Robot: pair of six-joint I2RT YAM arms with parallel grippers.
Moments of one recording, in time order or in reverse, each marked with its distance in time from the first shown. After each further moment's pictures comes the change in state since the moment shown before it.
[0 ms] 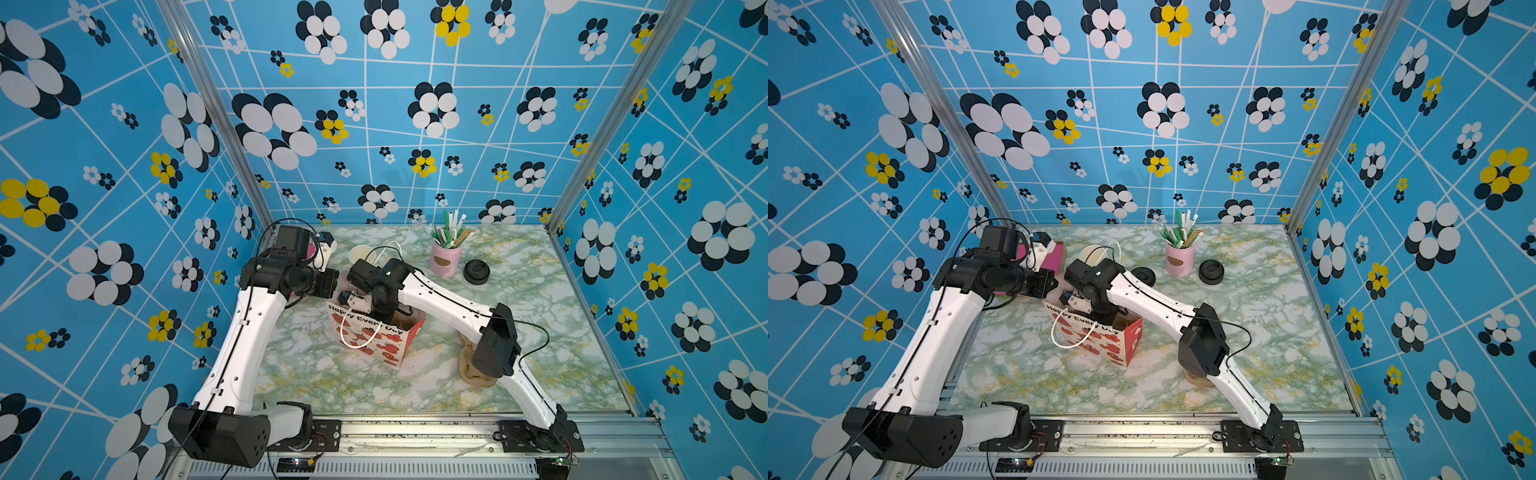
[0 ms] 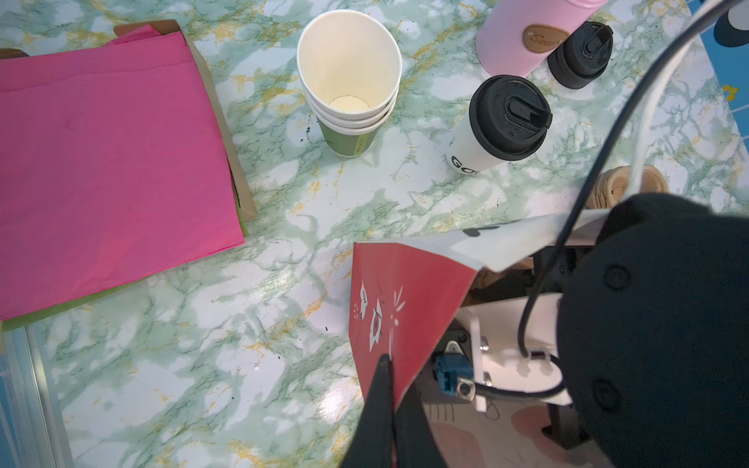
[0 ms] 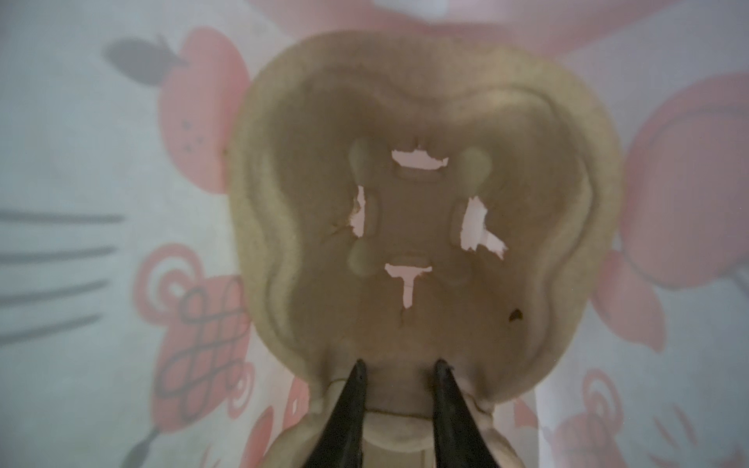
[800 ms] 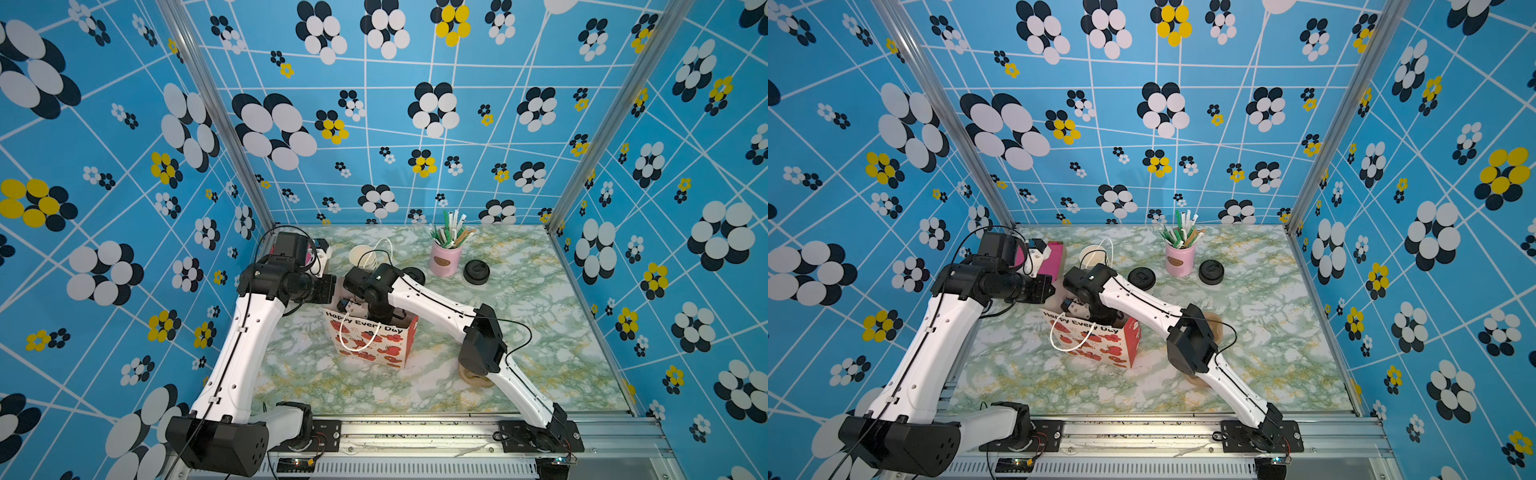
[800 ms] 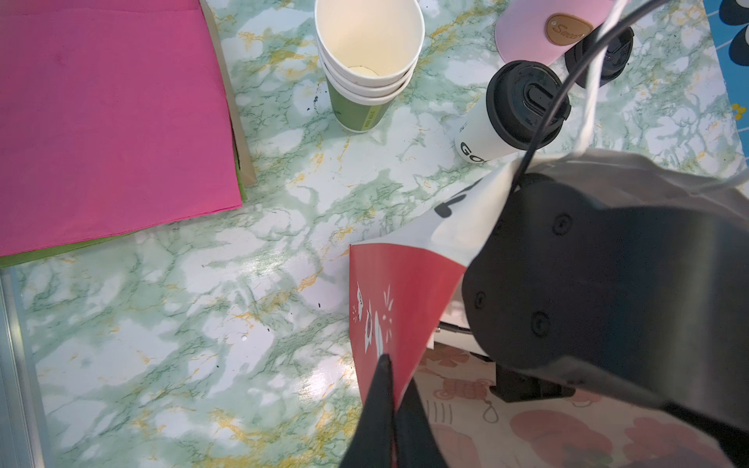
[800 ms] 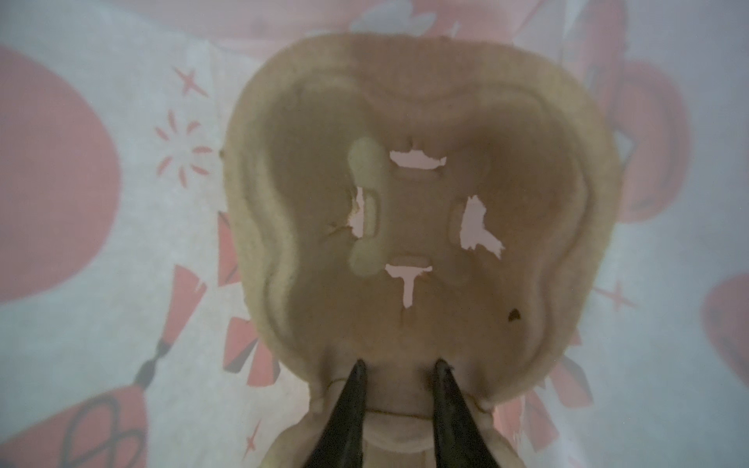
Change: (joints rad) left arm 0.007 -0.037 -0.053 -0.009 -0.011 -0.072; right arm 0.000 0.110 0.078 -0.065 -0.040 0.027
